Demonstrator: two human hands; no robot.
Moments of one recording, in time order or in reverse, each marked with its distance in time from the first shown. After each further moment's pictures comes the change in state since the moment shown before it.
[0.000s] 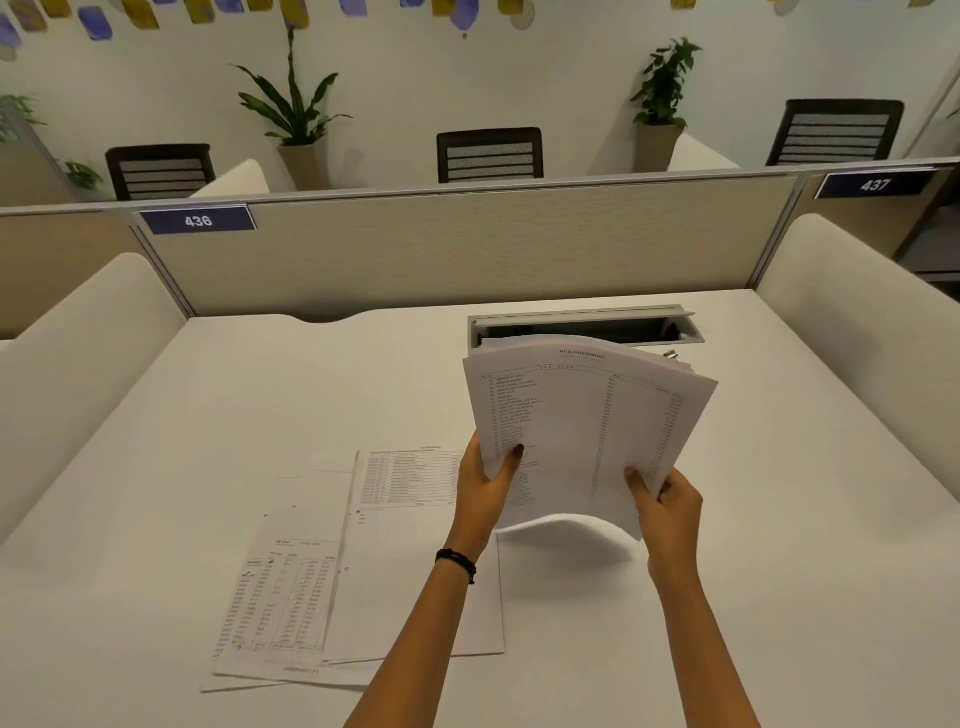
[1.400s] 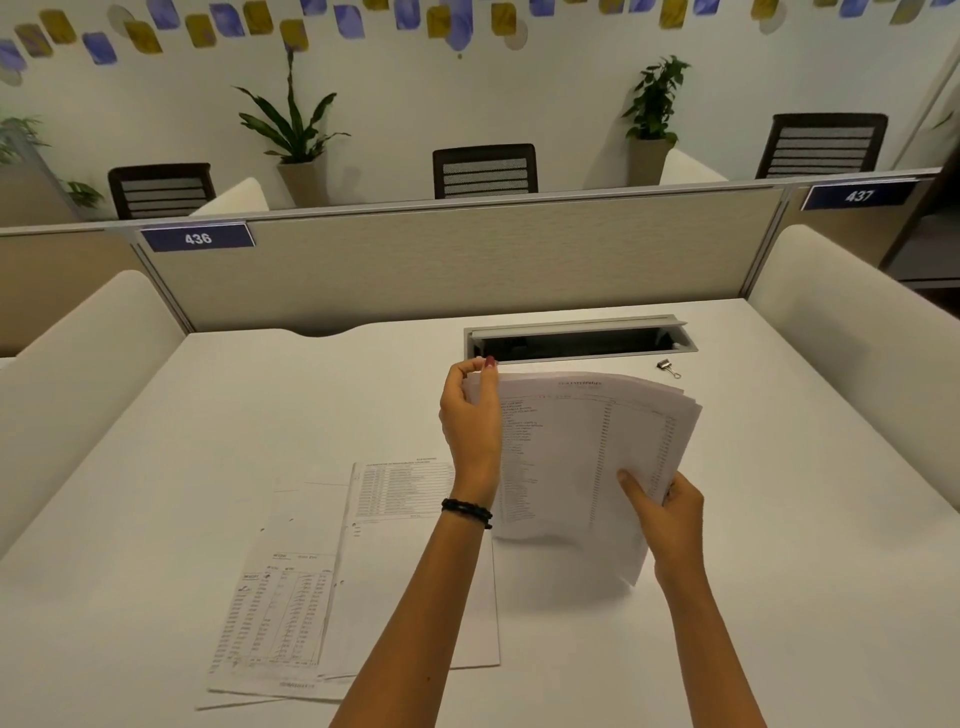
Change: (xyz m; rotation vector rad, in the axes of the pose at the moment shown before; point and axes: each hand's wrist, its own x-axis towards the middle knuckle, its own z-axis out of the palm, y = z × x) left_hand 0.024 0.094 0.018 -0.045 0.307 0.129; right_hand -0.001 -0.016 -0.009 0.060 -0.061 -0.022
